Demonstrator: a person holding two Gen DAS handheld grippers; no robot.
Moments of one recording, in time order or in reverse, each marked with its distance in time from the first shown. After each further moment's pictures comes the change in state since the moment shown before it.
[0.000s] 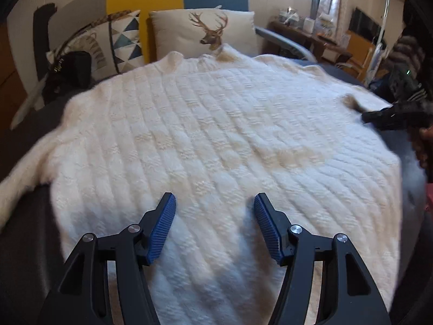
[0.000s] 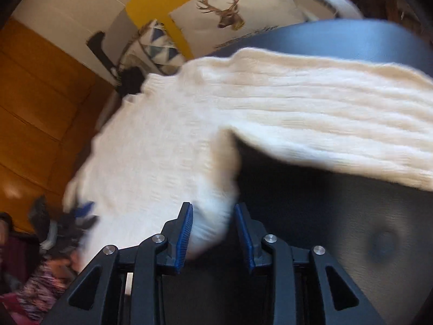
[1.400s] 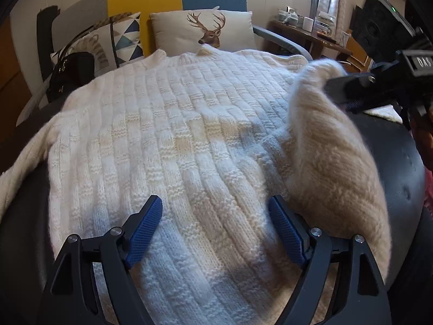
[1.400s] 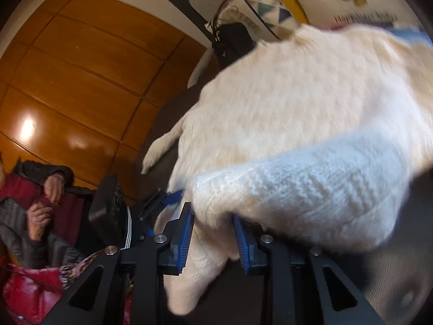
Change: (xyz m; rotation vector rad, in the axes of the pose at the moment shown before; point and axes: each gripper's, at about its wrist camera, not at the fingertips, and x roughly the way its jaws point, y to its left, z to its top) left arm -0.028 -0.046 -0.028 -0.025 -0.004 -0.016; right arm 0.100 0.179 -0.002 -0.287 0.175 0.249
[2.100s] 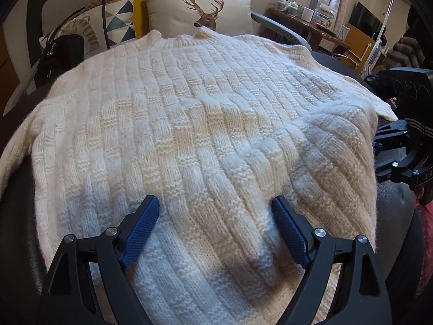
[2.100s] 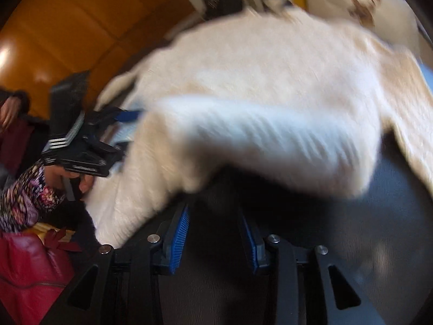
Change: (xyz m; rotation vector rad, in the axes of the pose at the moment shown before) left arm 0.015 0.009 0.008 -0.043 0.103 -0.083; right arm -0.010 -0.026 -0.067 -0.262 0.136 -0.256
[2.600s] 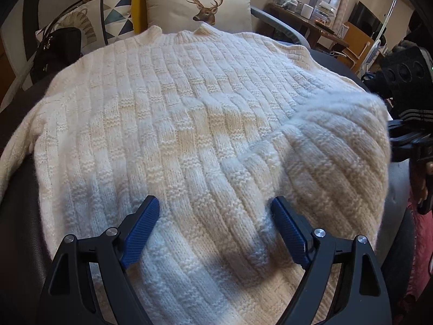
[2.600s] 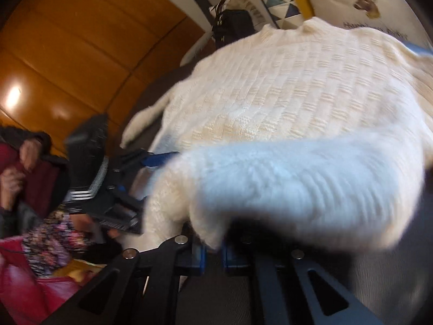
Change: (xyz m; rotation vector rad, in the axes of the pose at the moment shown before) left arm -0.007 0.007 0.008 -0.008 0.038 -0.027; right arm -0.017 0.003 0.027 0.202 -0.084 0.226
